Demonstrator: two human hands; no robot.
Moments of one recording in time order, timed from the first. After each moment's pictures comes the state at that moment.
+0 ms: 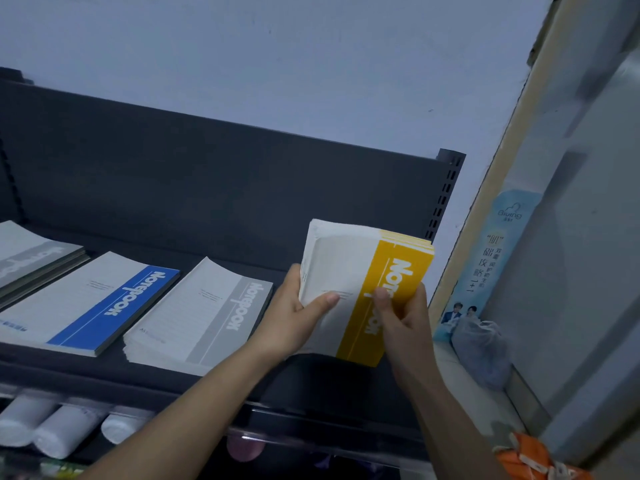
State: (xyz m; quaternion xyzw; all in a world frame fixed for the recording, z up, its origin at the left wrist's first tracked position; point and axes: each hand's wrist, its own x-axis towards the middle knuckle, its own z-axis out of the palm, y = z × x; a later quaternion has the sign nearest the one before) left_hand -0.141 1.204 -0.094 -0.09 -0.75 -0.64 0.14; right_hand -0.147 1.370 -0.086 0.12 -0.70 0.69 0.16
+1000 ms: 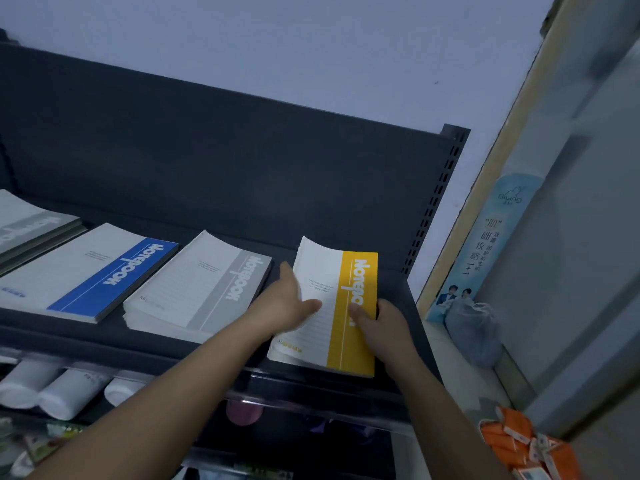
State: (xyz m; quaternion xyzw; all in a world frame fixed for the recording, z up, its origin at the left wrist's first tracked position) left_hand -0.149 1.202 -0.106 0.07 -0.91 -0.41 -0.02; right_hand -0.160 1.376 -0.125 -0.02 -0.87 0.49 -0.01
